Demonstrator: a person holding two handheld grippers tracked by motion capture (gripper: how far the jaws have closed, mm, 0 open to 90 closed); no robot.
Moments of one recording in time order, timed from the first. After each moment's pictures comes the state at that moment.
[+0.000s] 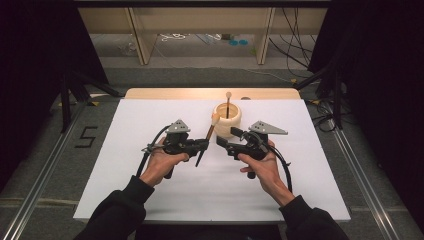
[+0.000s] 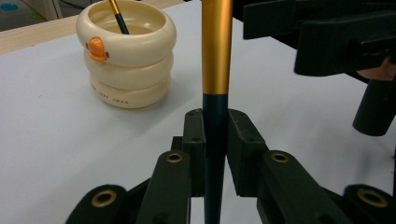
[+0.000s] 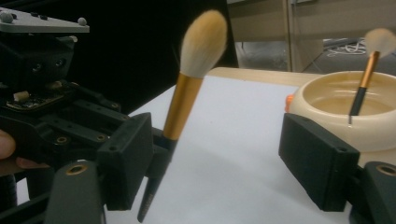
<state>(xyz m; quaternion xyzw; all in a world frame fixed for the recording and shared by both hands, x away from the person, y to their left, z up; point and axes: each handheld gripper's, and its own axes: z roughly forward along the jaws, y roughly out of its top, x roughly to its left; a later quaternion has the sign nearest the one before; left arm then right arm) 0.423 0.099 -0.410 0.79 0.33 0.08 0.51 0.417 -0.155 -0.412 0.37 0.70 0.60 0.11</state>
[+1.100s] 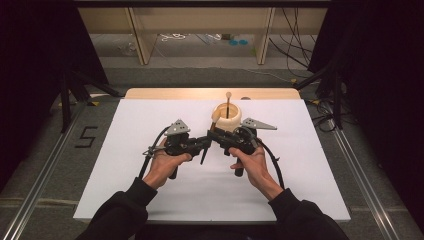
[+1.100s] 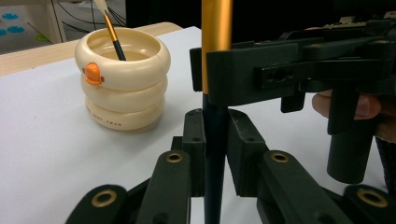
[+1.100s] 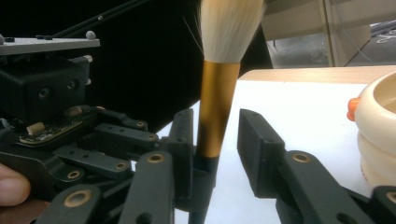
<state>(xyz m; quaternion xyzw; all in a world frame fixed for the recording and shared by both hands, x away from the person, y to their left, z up) 0.417 0.094 -0.408 0.76 0.33 0.09 0.55 0.433 -0.130 -0.418 0.36 0.67 0.64 0.03</state>
